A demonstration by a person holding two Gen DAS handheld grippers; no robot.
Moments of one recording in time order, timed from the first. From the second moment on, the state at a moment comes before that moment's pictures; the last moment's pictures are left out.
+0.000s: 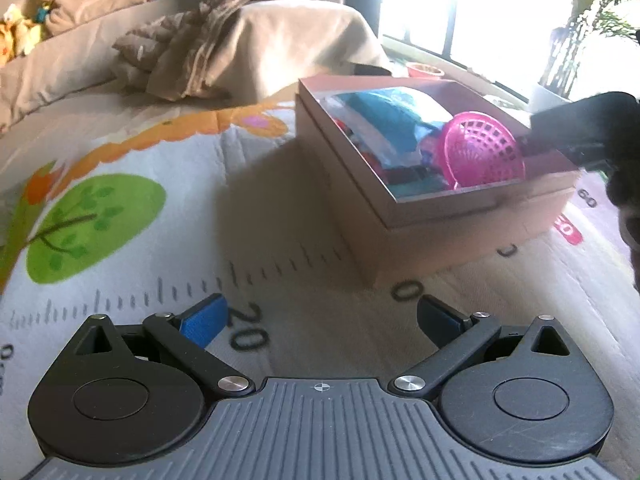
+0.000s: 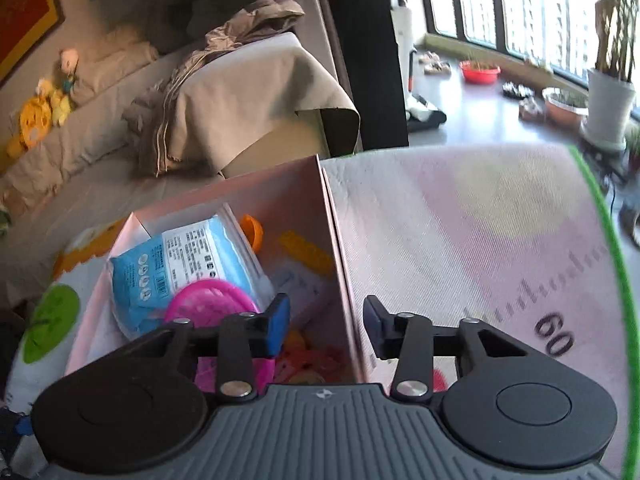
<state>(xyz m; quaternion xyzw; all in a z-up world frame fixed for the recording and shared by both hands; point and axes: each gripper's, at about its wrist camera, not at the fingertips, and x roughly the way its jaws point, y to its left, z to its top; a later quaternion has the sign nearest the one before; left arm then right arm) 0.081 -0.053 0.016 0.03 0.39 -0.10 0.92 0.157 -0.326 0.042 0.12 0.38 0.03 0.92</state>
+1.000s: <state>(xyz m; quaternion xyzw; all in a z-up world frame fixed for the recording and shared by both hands) 0.043 -0.035 -0.001 0.01 0.34 -0.01 0.94 0.024 -0.259 0.005 0.03 0.36 0.04 0.93</state>
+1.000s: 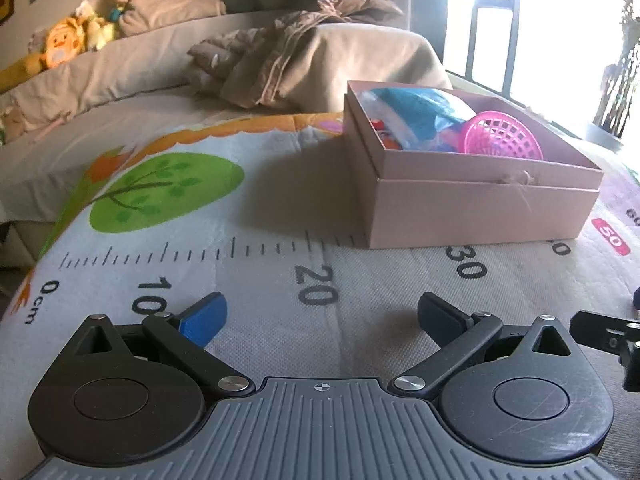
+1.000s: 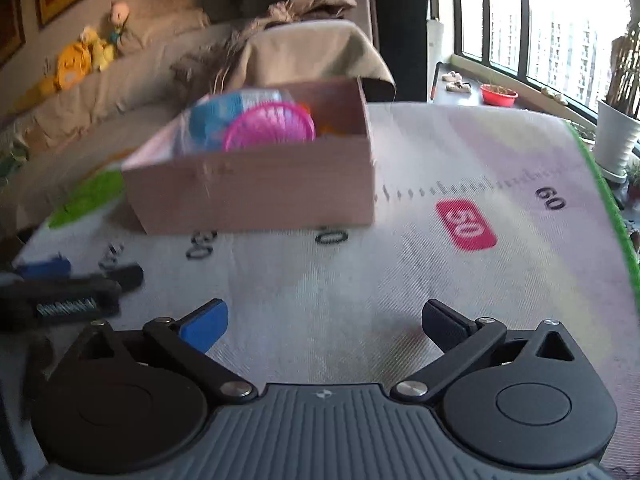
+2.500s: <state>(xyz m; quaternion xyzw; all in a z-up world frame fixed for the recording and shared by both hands) 0.043 -0.036 -0.002 0.01 0.34 -0.01 0.94 0.033 -0.246 -0.006 -0.01 0.34 0.04 0.94</state>
